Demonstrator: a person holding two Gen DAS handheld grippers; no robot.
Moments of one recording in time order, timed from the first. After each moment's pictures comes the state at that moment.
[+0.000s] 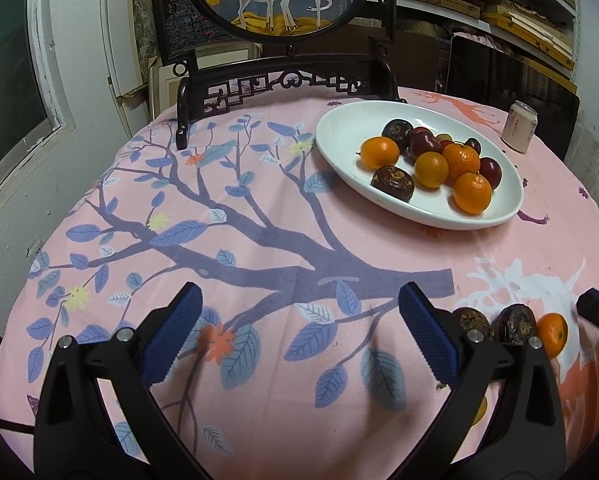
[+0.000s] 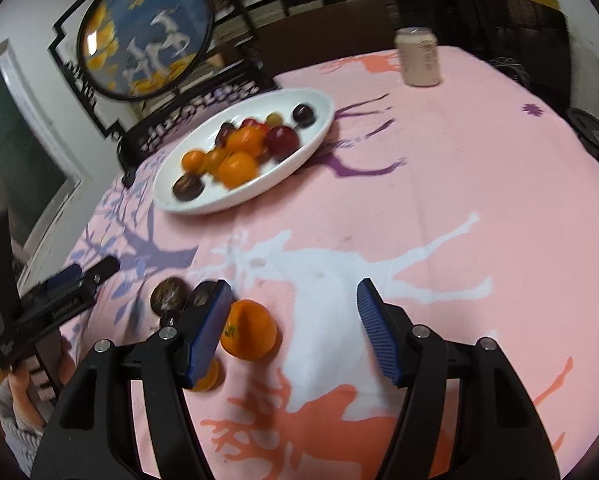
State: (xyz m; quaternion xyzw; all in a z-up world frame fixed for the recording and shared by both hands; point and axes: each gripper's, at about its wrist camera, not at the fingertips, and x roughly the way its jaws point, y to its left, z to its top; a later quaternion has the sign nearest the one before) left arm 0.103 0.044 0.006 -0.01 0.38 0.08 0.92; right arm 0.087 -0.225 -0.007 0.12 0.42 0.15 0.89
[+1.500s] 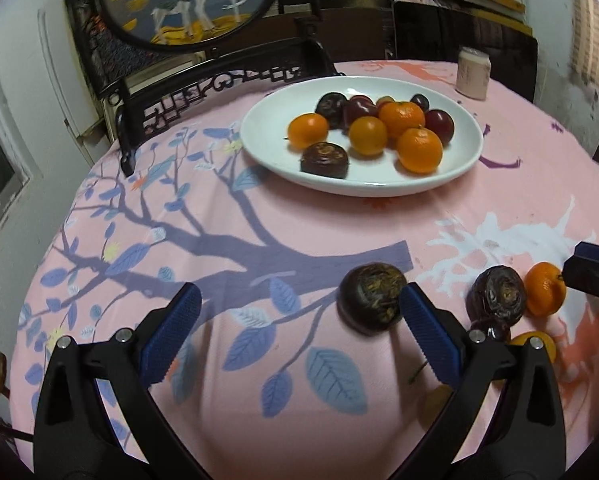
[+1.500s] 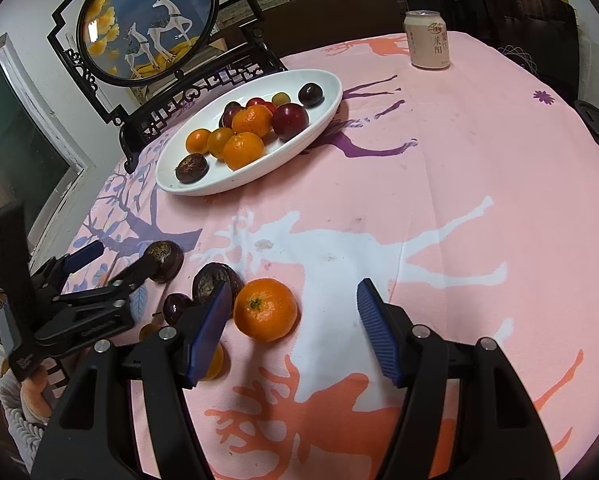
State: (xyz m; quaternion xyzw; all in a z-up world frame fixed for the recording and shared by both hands) left arm 0.116 -0.005 -0.012 0.09 0.39 0.01 0.92; right arm 0.088 -0.222 -0.011 0.12 0.45 0.15 0.87
